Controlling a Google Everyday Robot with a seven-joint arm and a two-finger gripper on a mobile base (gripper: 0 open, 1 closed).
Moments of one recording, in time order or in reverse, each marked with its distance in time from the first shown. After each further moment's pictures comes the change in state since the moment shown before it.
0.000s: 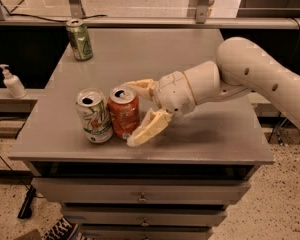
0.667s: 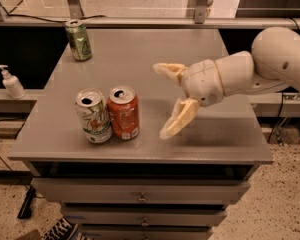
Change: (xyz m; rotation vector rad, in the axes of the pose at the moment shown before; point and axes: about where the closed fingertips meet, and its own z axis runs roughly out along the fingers) arm 0.009 -0.021 -0.068 0.179 0.070 -0.002
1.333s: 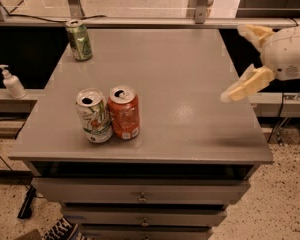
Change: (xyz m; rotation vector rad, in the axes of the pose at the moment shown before) arm 0.016 -0.055 -0.175 0.444 0.189 0.011
